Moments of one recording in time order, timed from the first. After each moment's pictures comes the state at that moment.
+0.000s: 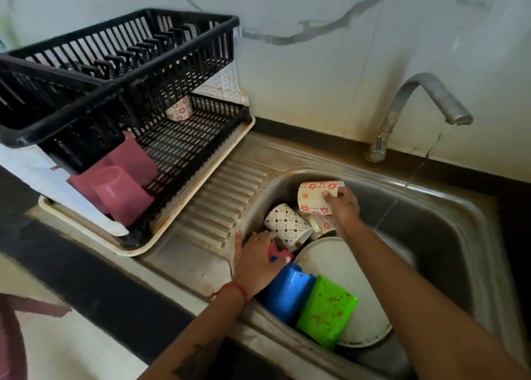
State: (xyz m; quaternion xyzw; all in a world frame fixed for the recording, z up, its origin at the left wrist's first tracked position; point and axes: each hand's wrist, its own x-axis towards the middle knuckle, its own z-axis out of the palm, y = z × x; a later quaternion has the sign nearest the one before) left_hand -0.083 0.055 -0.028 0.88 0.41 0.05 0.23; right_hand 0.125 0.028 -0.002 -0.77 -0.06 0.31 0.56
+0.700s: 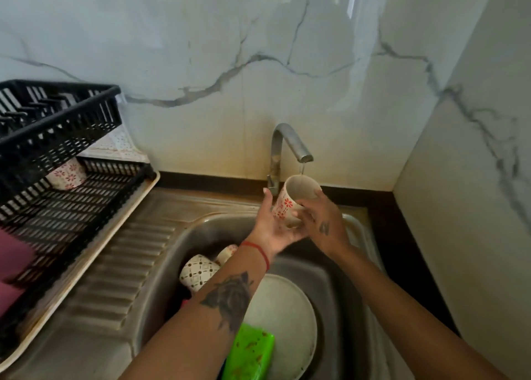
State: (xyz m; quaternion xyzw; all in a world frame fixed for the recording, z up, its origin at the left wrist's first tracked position) left_hand 0.133 0.001 0.086 0.16 0.26 0.04 0.95; right_hand 0.191 -0.103 0.089 -0.84 -0.39 -0.02 0.37
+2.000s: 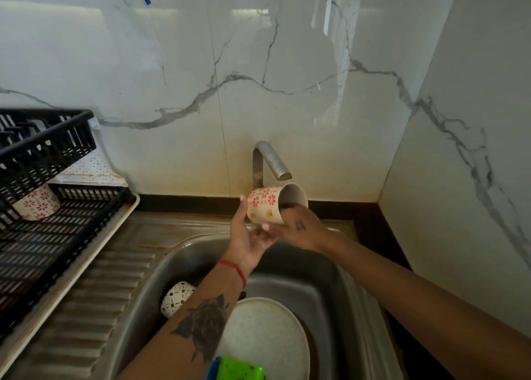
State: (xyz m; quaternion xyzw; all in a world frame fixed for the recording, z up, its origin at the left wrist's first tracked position) left_hand 0.147 0.018 0.078 0.24 0.23 0.18 0.92; right_hand 0.230 -0.079 0.100 -0.81 -0.50 0.12 0.26
